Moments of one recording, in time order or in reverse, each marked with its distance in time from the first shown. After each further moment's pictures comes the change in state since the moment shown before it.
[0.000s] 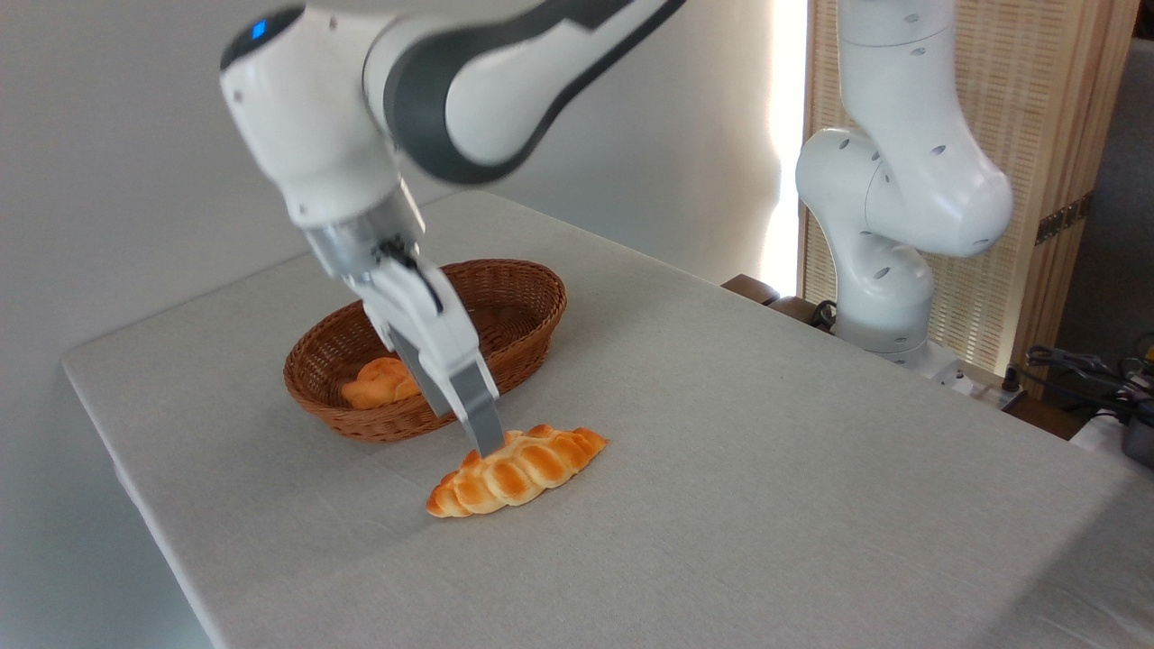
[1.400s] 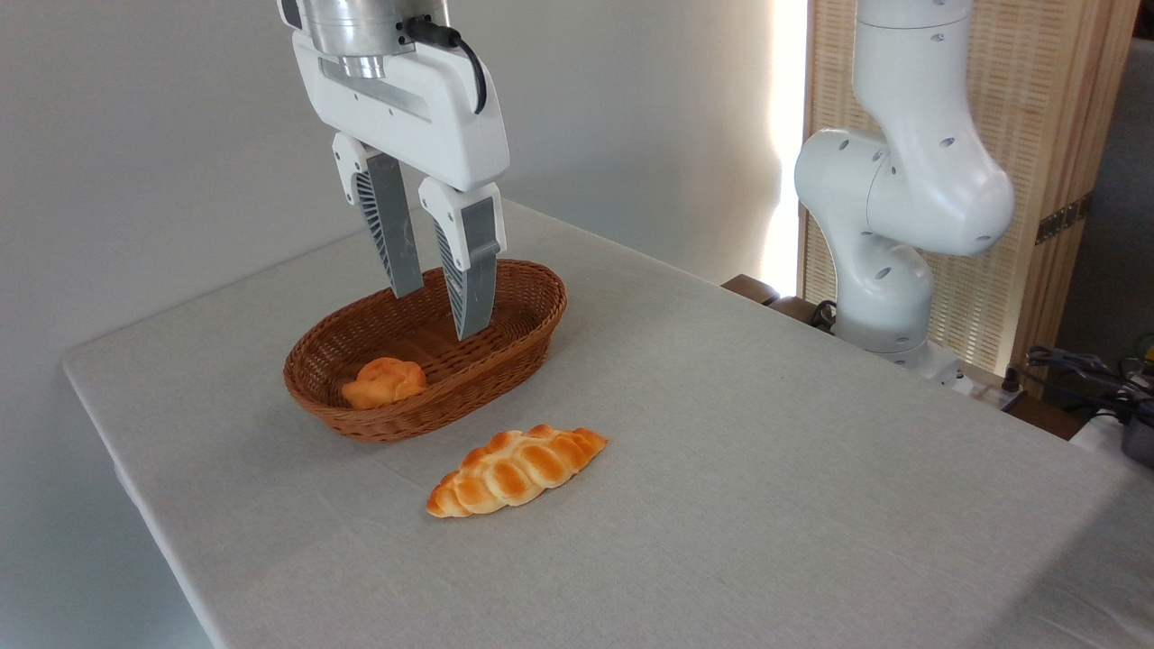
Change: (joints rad) arm 0.034 -0.128 0.074 0.181 -0.092 -0.130 0.008
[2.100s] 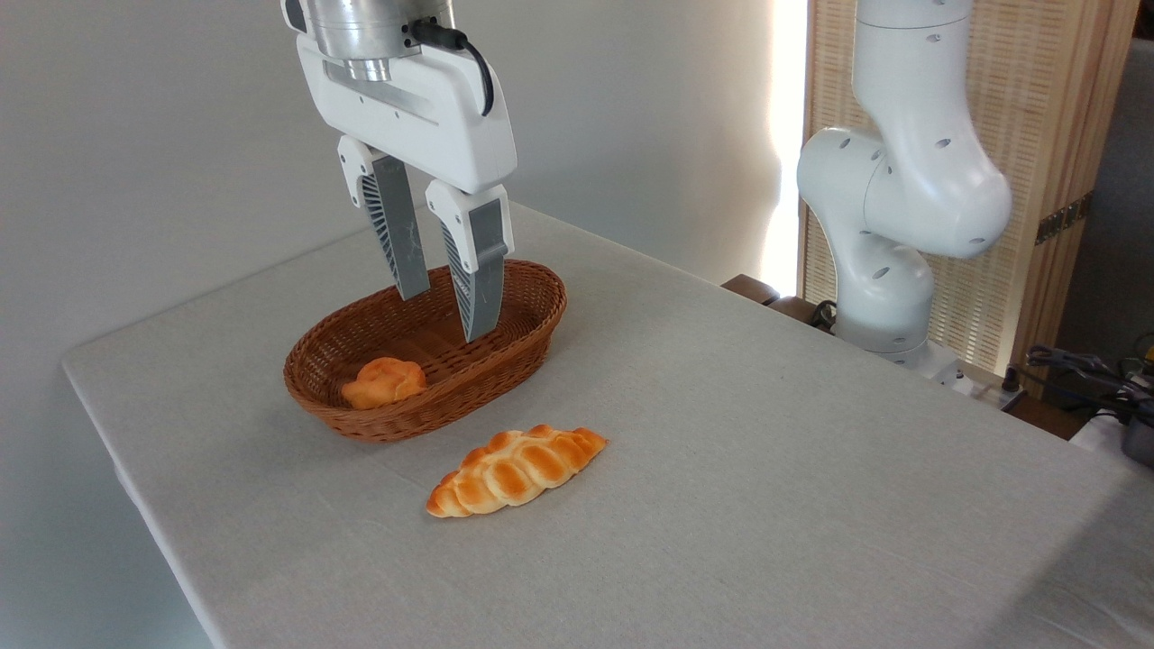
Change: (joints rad) arm -0.070 0.000 0.080 0.000 0.000 -0.008 0.004
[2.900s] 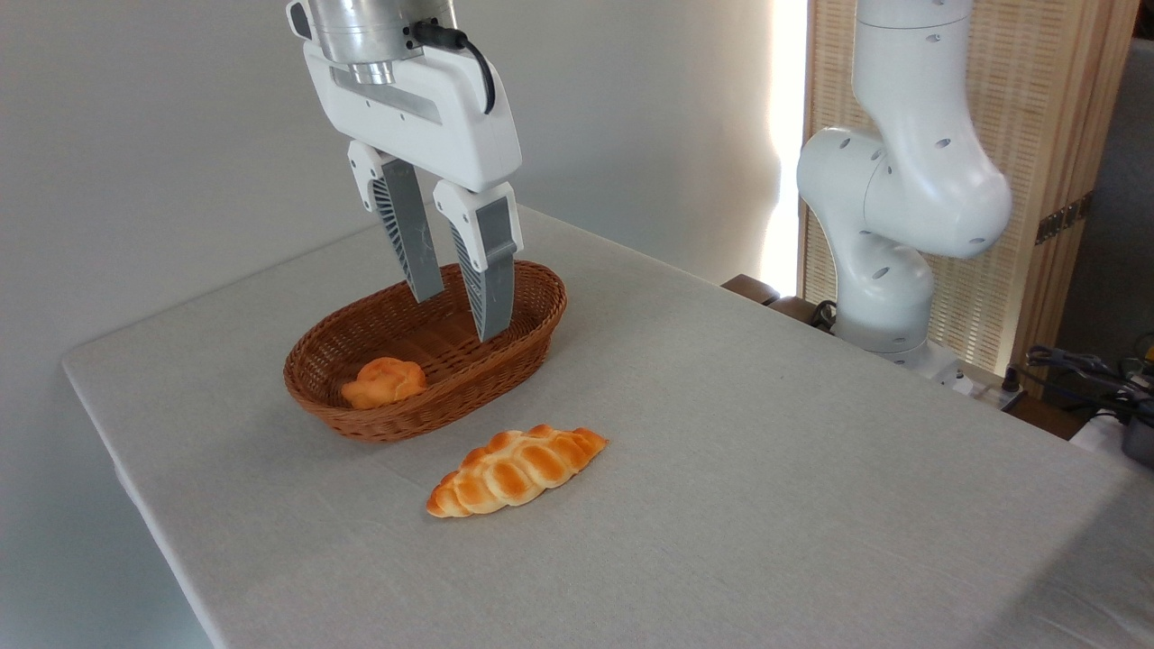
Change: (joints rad) arm 0.000 0.000 -0.010 0.000 0.041 -0.031 0.003
